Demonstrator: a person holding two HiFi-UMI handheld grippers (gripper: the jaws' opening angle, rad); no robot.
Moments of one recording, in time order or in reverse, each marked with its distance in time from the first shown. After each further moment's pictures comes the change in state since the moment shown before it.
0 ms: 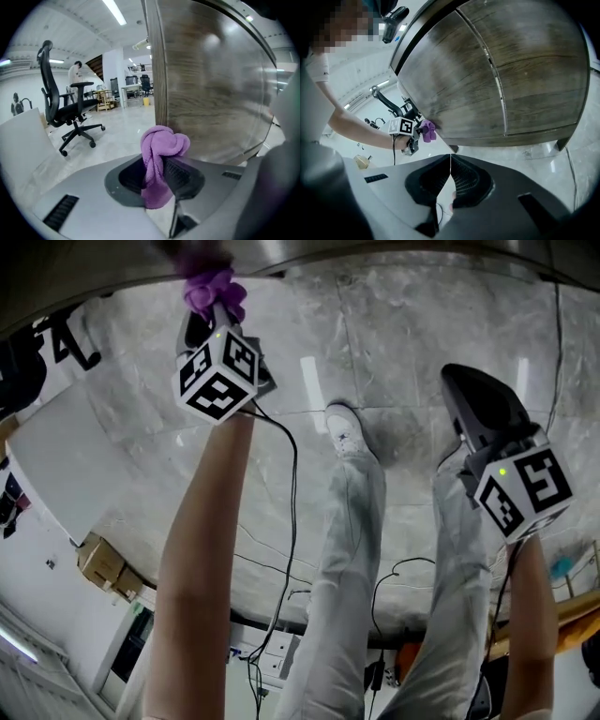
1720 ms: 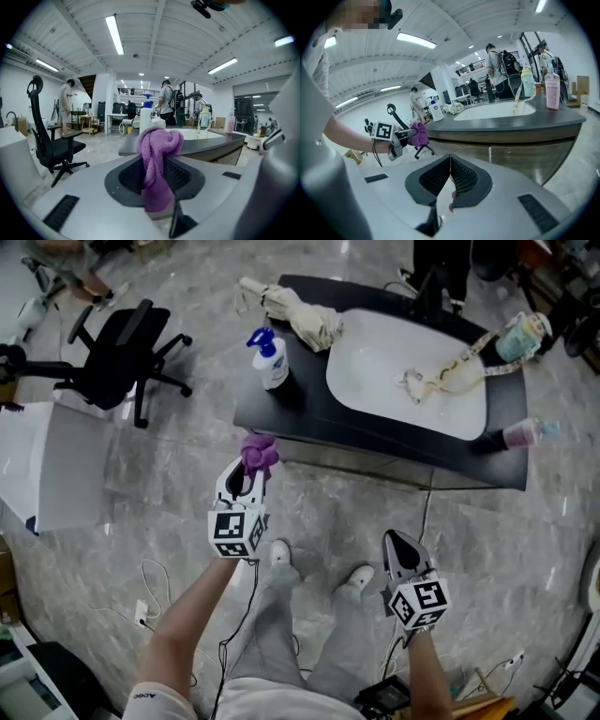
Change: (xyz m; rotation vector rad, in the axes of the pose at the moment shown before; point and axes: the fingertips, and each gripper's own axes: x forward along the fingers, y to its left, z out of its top) left arm -0.287 -0.027 0.333 -0.038 -0.299 -0.230; right arm -0.263 0.135 0.258 -0.199 -0.163 -0.079
